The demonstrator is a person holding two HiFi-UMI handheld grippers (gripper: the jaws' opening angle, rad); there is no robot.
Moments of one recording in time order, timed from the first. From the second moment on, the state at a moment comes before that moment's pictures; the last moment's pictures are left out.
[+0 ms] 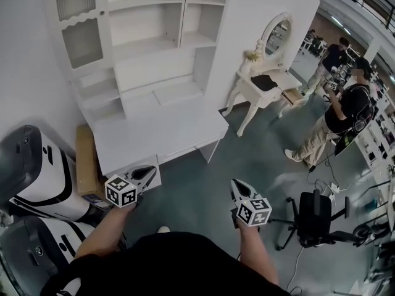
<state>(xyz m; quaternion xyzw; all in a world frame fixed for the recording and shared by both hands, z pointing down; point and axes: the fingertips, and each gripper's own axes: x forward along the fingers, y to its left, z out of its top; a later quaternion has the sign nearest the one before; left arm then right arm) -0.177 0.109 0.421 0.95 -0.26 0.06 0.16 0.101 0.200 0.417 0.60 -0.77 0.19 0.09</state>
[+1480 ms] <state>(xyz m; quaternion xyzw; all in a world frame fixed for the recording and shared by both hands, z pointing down) -0.262 0.003 0.452 0.94 -0.27 0.08 0.18 0.039 0.061 0.443 0.59 -0.78 0.20 0.10</state>
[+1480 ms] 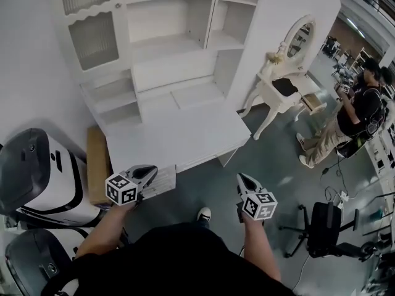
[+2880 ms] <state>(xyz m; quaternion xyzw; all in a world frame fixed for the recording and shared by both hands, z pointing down) -0.123 -0.143 0.461 0.91 -0.35 0.12 0.20 0.168 -0.160 0.502 0.49 -0.83 0.25 0.11</state>
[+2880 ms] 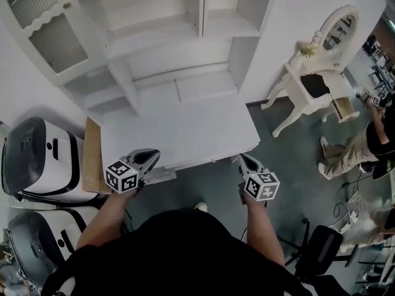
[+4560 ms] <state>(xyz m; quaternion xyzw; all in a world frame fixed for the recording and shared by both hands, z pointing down) -0.155 -0.214 0.513 0.90 -0.34 0.13 0.25 0.141 -0.179 0.725 0.46 -0.76 0.38 0.26</state>
